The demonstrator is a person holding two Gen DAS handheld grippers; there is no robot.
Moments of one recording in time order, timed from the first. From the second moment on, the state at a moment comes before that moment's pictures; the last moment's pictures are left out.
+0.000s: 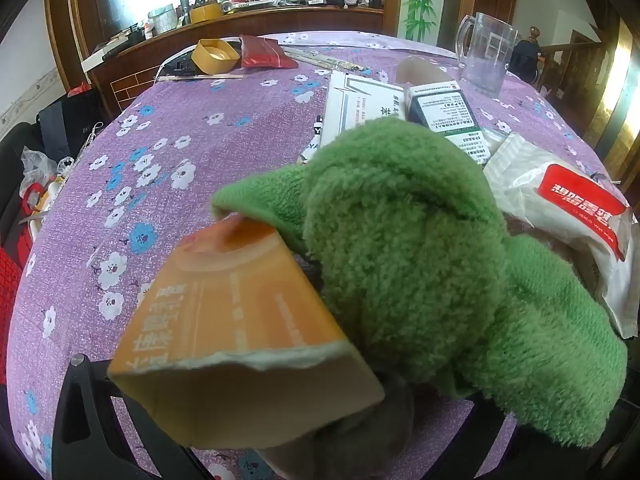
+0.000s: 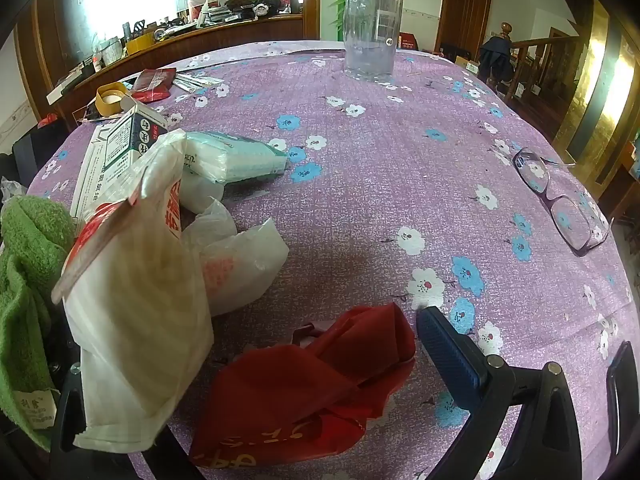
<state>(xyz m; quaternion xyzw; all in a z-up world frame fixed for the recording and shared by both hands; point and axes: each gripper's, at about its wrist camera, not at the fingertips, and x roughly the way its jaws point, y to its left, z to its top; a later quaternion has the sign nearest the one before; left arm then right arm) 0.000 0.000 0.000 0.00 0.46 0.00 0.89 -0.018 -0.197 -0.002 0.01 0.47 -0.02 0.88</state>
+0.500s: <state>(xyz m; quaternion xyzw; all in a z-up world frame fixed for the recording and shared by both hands) -0.101 0.033 0.066 0.01 0.43 -0.03 0.90 -0.126 -0.212 0.055 0.00 0.49 0.06 0.87</state>
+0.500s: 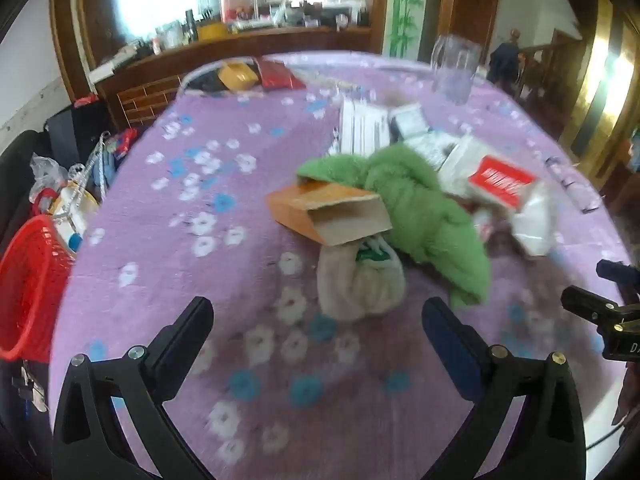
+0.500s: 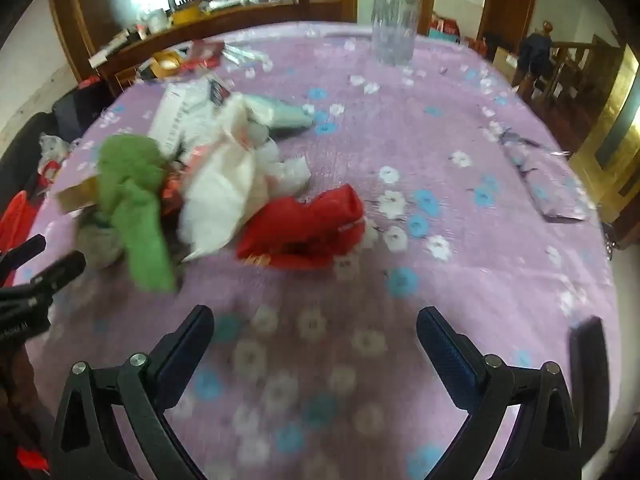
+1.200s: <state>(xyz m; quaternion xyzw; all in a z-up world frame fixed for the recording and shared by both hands) -0.224 0.074 0.148 0.03 0.26 0.02 0.96 -0.238 -0.153 0.175 -0.05 0.31 0.10 0.94</state>
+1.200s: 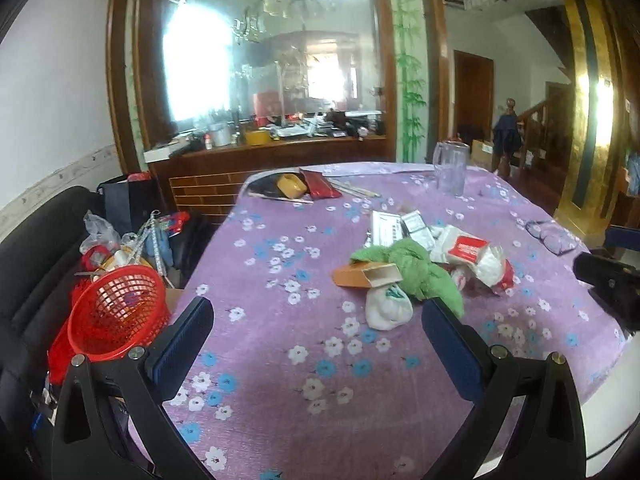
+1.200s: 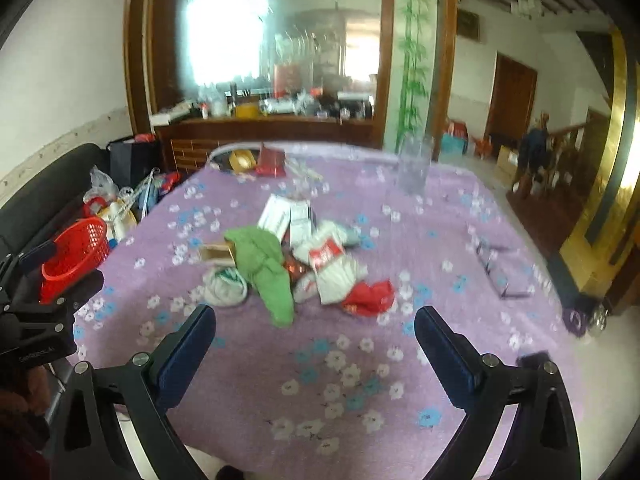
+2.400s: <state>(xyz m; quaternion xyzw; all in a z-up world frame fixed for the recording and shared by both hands) -0.231 0.086 0.151 0.01 0.27 0.06 0.96 -0.222 -0.132 0.165 -0.07 0.34 0.16 0.92</state>
